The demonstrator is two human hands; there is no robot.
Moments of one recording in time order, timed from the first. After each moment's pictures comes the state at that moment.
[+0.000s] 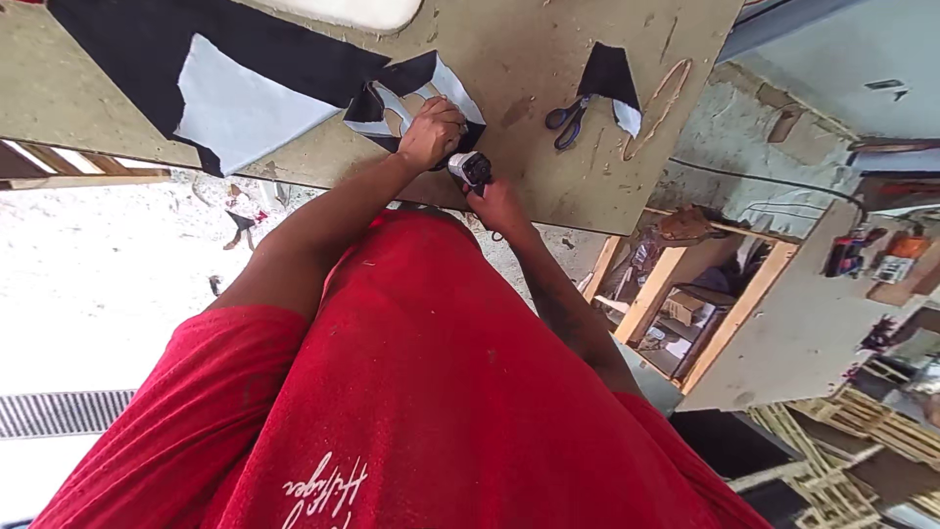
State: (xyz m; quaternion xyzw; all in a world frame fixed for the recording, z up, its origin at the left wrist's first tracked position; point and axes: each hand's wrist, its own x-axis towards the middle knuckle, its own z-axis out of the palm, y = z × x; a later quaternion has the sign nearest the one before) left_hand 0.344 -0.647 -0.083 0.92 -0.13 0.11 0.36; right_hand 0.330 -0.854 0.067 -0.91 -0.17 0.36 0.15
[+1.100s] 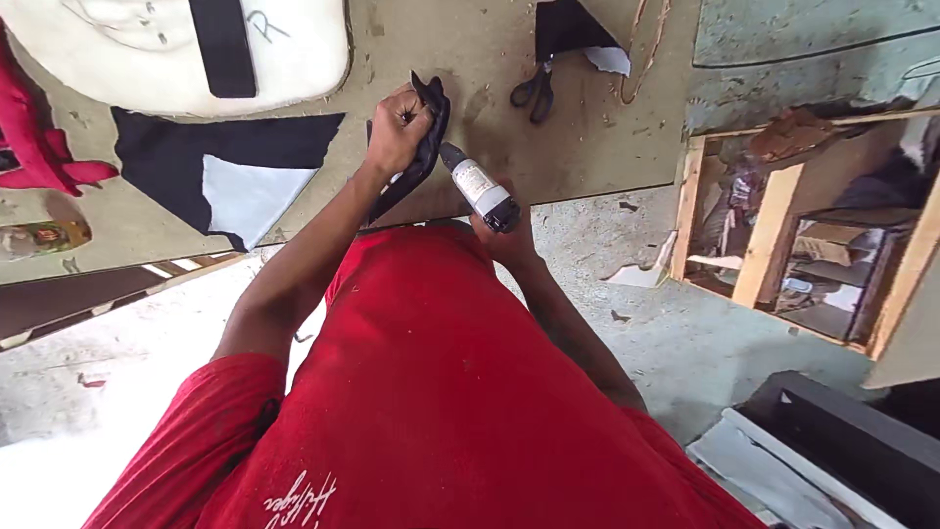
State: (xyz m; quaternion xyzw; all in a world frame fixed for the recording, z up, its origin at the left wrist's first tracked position) left_hand 0.386 -0.652 0.036 0.79 -0.06 0.09 0.60; right_hand 0.293 -0.905 0.109 -0.83 -0.17 0.08 0.53
